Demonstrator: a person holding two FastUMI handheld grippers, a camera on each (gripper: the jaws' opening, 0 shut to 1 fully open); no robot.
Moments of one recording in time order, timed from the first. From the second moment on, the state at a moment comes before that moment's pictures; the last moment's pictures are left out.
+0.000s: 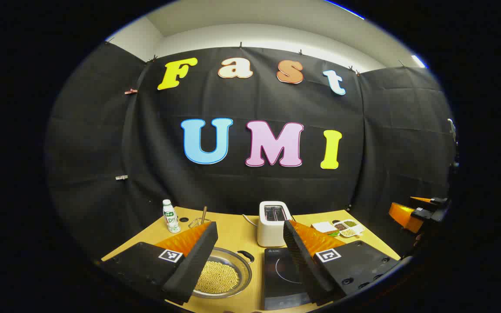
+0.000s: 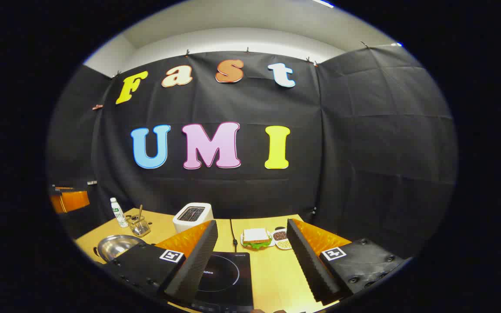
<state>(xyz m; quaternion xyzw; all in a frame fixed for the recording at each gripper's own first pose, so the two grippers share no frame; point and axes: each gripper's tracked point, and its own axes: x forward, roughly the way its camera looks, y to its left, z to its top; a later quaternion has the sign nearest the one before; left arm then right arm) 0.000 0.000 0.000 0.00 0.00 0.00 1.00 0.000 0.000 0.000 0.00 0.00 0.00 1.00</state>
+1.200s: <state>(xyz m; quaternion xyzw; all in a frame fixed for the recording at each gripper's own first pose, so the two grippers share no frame) -0.018 0.051 0.004 0.01 -0.03 -0.05 1.00 -0.050 0.037 0.016 0.03 0.00 -0.06 1.00</state>
